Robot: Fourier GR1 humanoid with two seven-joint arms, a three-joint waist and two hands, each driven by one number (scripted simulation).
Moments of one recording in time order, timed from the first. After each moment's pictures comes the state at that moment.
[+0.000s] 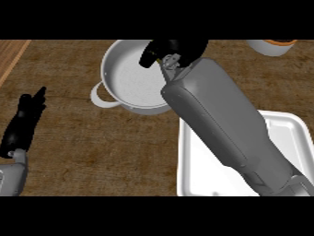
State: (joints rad) left arm -0.17 0.29 0.11 -1.41 -0.20 0.04 0.38; right arm -1.16 -0.01 0.27 -1.16 1.01 0.05 1.13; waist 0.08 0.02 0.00
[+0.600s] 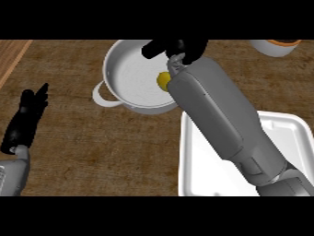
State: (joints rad) left arm -0.20 0.28 0.11 -1.41 -0.20 0.03 0.39; right arm -1.15 -0.01 0.23 -0.95 0.84 -0.43 1.01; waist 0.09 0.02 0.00
